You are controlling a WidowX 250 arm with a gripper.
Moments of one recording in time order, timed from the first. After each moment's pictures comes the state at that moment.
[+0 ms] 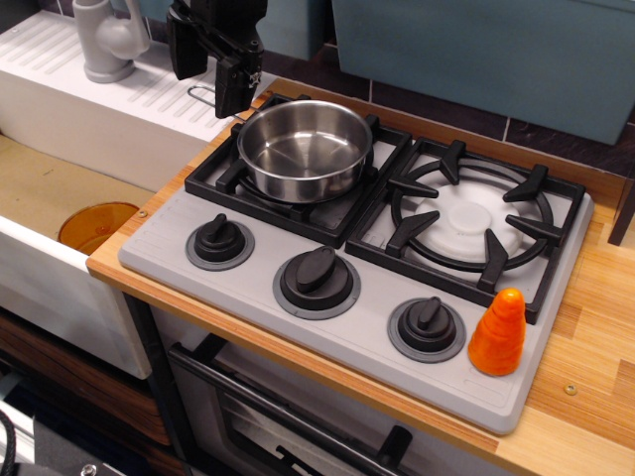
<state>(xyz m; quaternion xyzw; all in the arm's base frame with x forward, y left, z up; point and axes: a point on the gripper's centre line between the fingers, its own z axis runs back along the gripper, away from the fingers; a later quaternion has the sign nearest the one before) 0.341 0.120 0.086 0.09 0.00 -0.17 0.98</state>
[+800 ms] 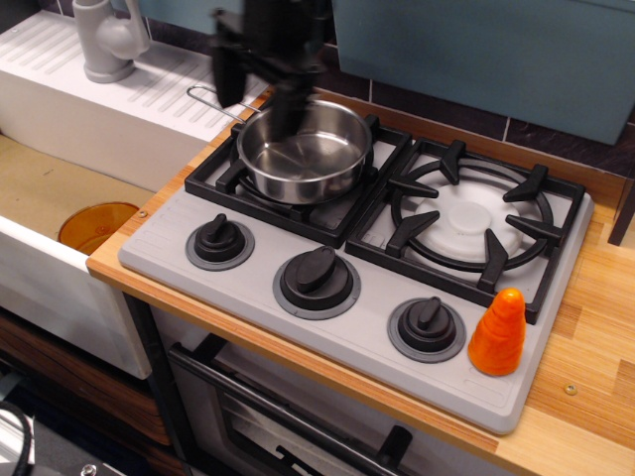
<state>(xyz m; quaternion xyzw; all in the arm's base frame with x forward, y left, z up) 0.341 0.065 0.075 0.07 0.03 -0.11 0.99</state>
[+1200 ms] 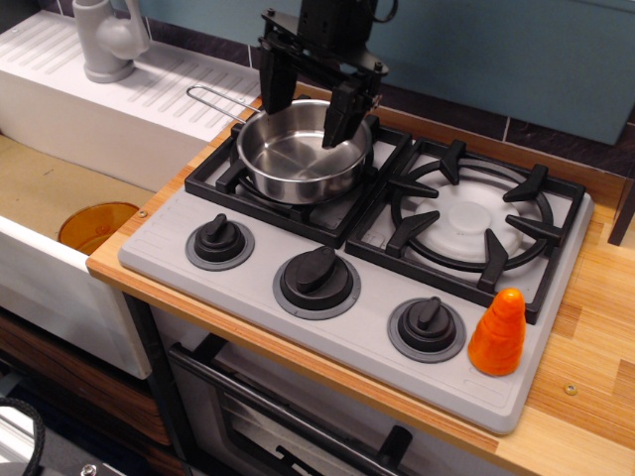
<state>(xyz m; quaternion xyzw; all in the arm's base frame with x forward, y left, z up) 0.341 0.035 0.082 0.06 0.05 -0.08 0.99</state>
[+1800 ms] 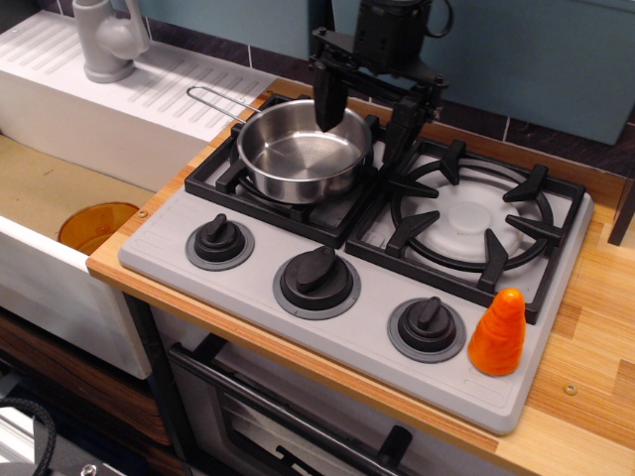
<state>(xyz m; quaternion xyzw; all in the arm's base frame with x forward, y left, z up) 0.358 0.005 0.069 0.04 0.03 -0.05 1.00</state>
